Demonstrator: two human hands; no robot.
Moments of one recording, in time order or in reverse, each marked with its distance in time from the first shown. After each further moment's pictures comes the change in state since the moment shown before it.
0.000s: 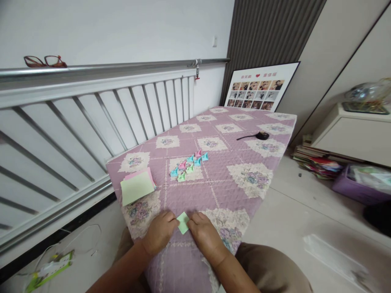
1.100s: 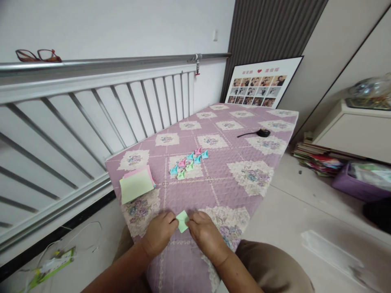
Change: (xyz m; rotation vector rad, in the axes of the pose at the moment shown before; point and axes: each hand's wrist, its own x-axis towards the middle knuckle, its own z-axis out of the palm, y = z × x) left_hand -0.006 0.006 0.002 0.122 0.022 0.028; right_hand -0.003 0.003 0.003 0.106 0.103 -0.074
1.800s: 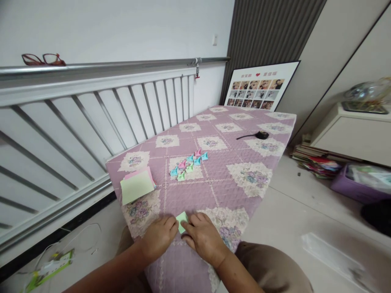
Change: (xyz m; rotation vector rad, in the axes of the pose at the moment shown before) left_hand -0.009 0.003 -0.010 0.081 -0.018 0.114; right_hand 0.002 -0.011 -0.017 -0.029 -0.207 0.028
